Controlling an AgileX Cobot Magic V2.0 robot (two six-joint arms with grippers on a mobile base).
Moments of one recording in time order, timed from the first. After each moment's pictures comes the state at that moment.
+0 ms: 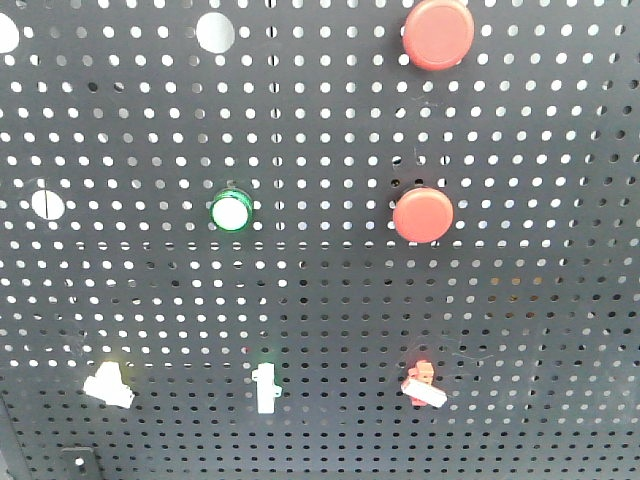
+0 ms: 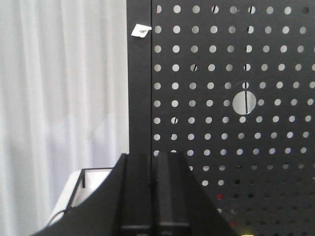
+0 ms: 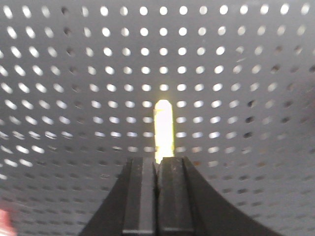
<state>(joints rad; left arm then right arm) -0.10 0.50 -0.60 -0.11 0.04 0.06 0.04 0.50 -0.76 0.02 0.36 0.02</state>
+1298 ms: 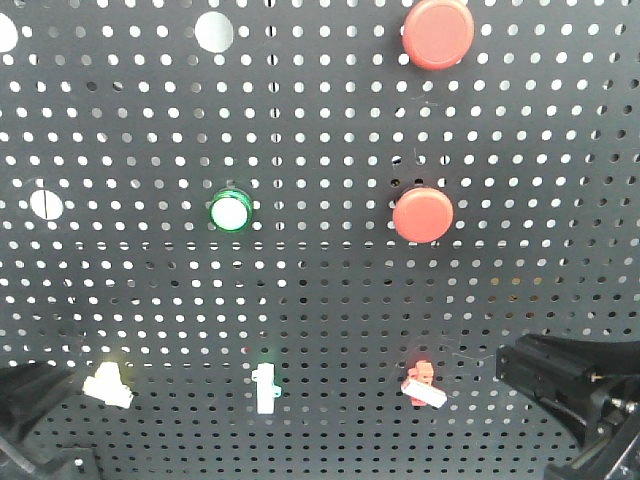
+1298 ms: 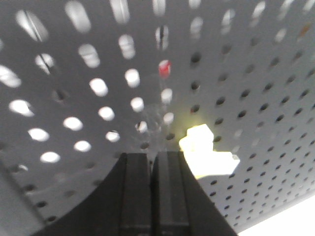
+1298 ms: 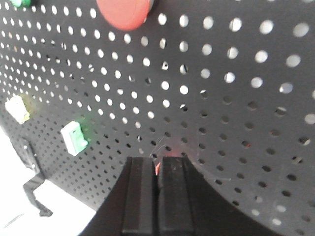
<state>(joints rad) -0.27 0.95 -0.65 -0.85 0.11 0.97 0.42 0.81 -0.76 0.61 0.28 -0.57</state>
